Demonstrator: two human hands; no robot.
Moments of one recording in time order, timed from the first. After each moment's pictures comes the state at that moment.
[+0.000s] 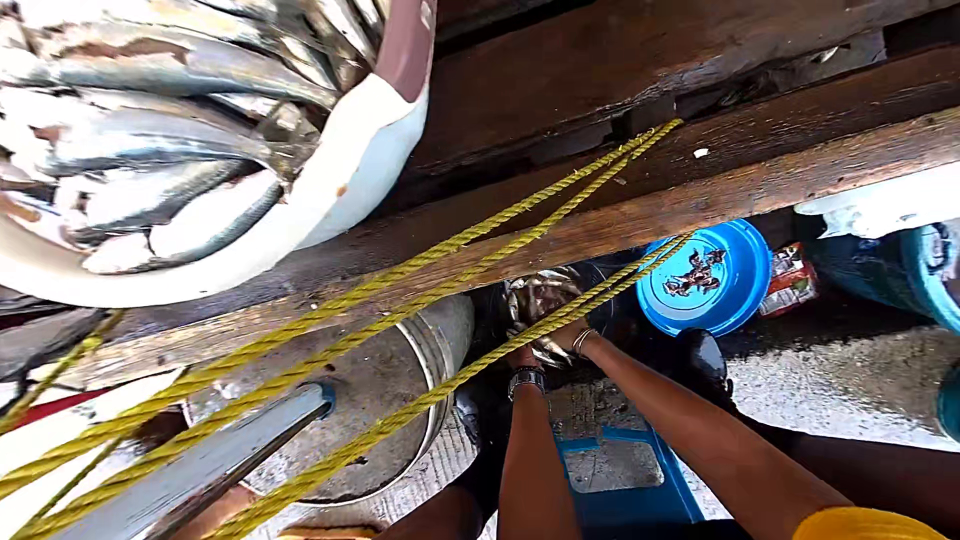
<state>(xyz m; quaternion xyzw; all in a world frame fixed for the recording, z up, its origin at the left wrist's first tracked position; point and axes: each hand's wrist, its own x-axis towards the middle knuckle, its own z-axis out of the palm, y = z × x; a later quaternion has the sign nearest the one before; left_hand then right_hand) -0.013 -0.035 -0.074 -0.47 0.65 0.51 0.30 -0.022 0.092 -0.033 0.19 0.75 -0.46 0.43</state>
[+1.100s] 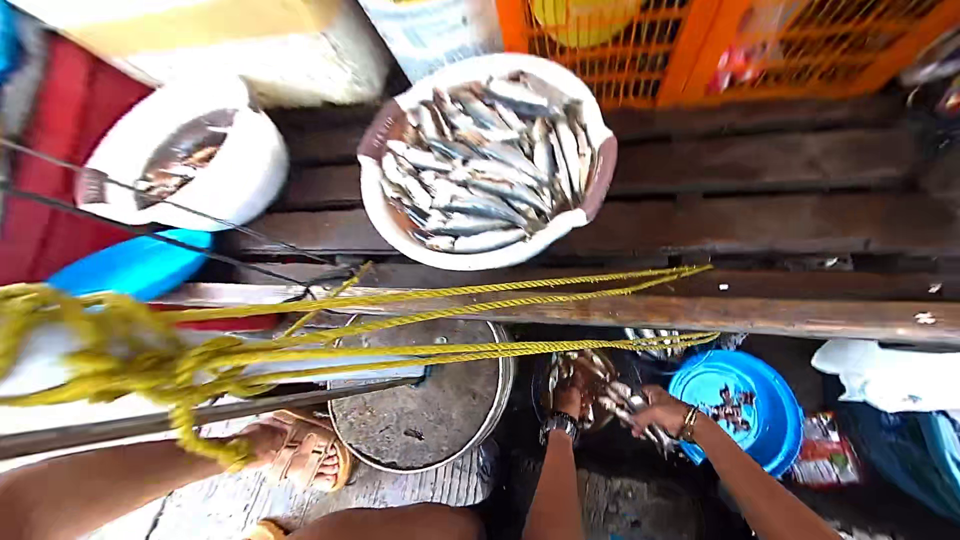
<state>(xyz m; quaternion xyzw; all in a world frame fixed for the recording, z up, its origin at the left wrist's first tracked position) -0.049 0.002 0.007 -0.29 0.66 0.56 0.39 0.008 0.193 0.057 0.24 0.63 -0.63 0.40</state>
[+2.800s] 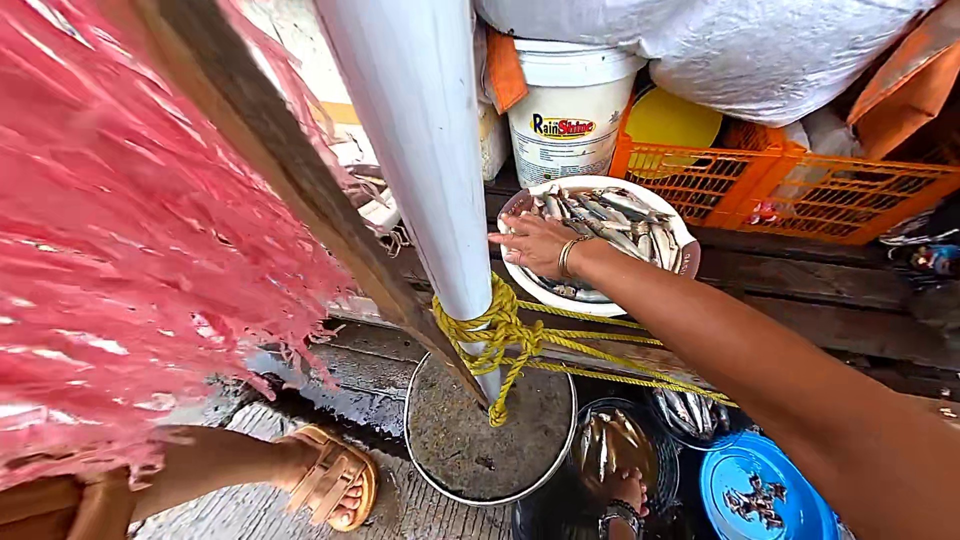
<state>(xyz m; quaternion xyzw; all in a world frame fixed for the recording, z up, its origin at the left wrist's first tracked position) 0.012 -0.010 -0.004 -0.32 0.58 0.59 0.47 -0.337 -0.052 0.320 -0.27 0.96 -0.09 0.08</state>
